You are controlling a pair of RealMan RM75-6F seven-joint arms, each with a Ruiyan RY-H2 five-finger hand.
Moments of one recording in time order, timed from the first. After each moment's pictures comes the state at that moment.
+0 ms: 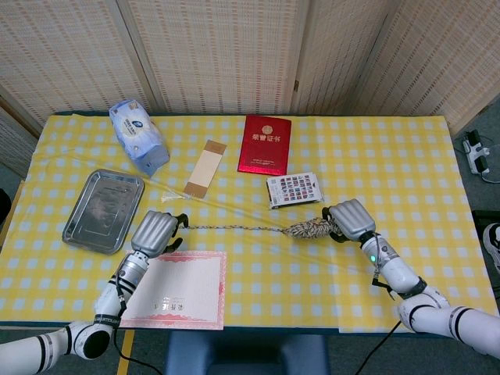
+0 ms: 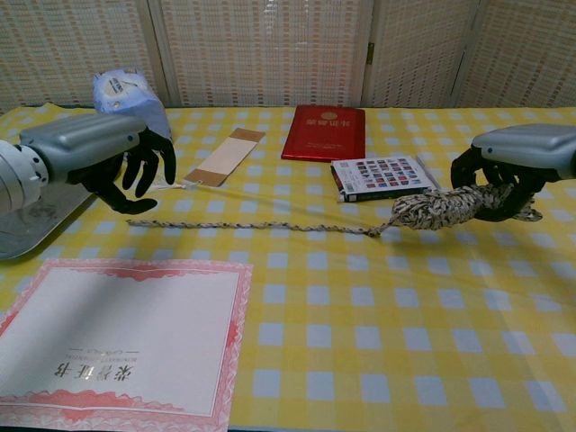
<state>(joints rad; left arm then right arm) -0.63 -1.51 -0.24 -1.56 1.17 0.98 0.52 0.69 -1.36 0.12 -1.36 -1.23 0.75 -0.19</state>
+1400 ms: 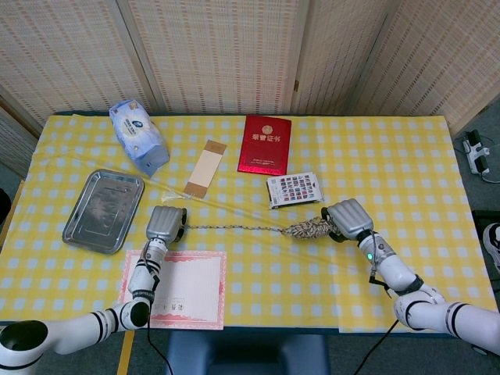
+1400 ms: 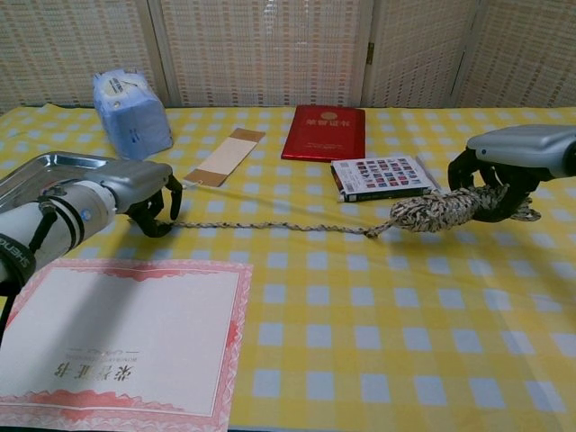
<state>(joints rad) -0.81 -1.80 -0.24 -1.13 0.80 0.94 0.66 0.74 -1.35 0.09 -1.38 -1.13 0.73 -0.25</state>
